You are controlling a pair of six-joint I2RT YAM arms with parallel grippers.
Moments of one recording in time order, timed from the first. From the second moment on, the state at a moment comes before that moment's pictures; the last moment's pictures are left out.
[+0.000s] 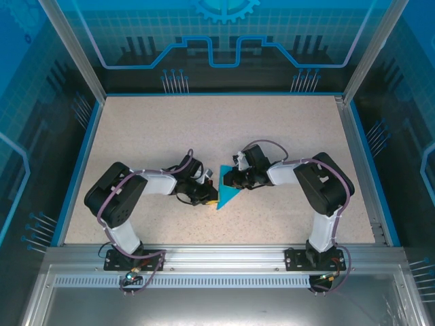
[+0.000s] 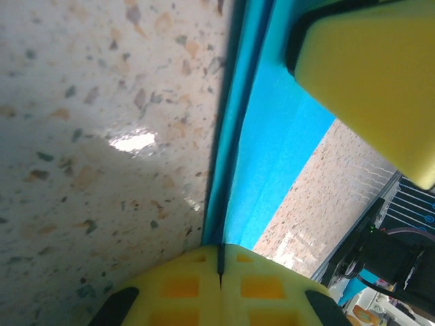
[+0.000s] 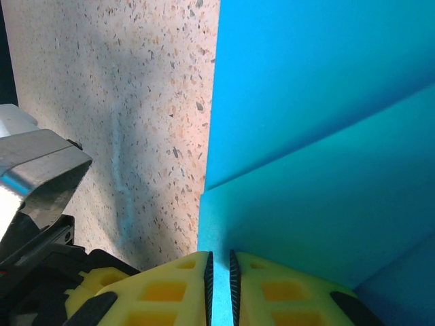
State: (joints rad) left arm -0.52 1.74 0.72 -0.06 0.70 -0.81; right arm 0.54 1.87 0.87 0.07 -0.59 0.71
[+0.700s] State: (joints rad) left arm -0.51 1.46 0.63 -0.21 0.57 -0.85; right arm 0.54 1.88 0.87 0.08 -0.62 0.71
